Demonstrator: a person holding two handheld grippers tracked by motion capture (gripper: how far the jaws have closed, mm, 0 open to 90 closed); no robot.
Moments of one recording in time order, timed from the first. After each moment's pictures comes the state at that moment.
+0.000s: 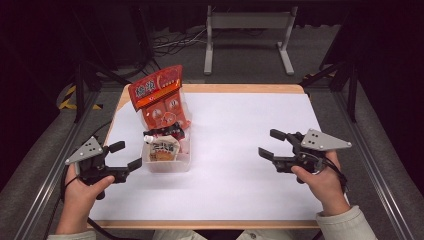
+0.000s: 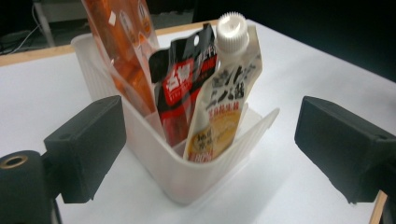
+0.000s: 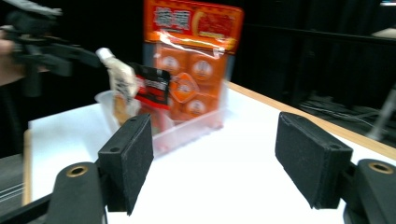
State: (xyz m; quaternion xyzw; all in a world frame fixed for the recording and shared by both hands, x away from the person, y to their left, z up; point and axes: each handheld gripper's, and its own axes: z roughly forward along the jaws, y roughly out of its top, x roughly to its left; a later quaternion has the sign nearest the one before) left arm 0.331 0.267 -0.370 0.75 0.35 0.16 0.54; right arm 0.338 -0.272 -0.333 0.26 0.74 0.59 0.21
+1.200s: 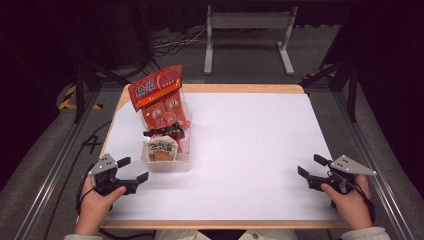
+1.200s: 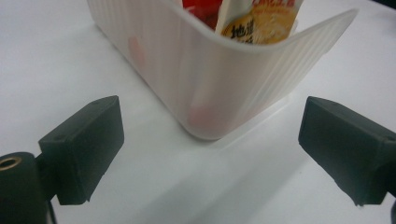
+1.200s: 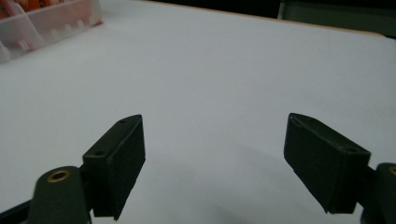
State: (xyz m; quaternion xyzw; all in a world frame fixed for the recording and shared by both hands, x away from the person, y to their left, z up) left arm 0.338 0.260 -0.443 0.77 0.40 0.15 0.48; right arm 0.319 -0.379 -0.432 0.42 0.73 0.47 0.27
